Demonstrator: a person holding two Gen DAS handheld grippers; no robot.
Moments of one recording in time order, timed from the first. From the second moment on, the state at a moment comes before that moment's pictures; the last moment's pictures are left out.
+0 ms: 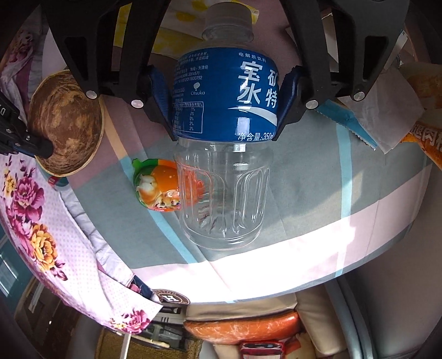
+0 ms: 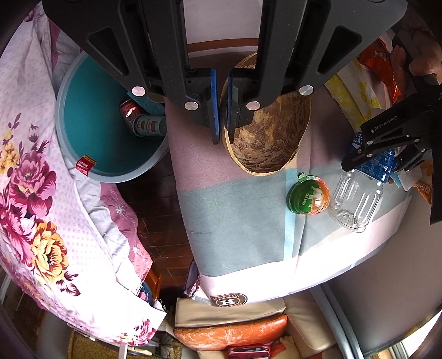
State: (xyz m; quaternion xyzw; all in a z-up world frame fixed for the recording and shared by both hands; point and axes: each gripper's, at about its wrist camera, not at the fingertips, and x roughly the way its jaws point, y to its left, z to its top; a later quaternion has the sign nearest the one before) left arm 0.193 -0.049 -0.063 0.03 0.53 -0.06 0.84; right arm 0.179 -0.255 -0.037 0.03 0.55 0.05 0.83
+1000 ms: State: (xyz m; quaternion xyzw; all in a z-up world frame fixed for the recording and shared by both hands) left arm 0.121 -0.105 0.010 0.03 0.48 -0.15 0.86; right arm 0.116 -0.308 0.020 0.03 0.49 0.00 0.87
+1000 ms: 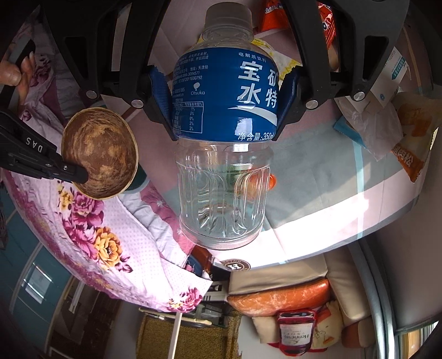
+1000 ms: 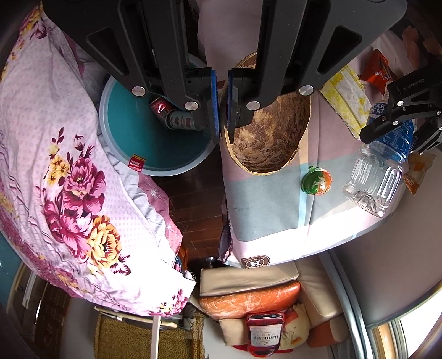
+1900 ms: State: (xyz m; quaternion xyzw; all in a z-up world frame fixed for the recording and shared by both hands) left arm 0.114 -0.273 -0.037 0.11 0.52 -0.26 0.80; right arm 0.090 -0.471 -0.062 0.05 0.55 -0.14 0.82
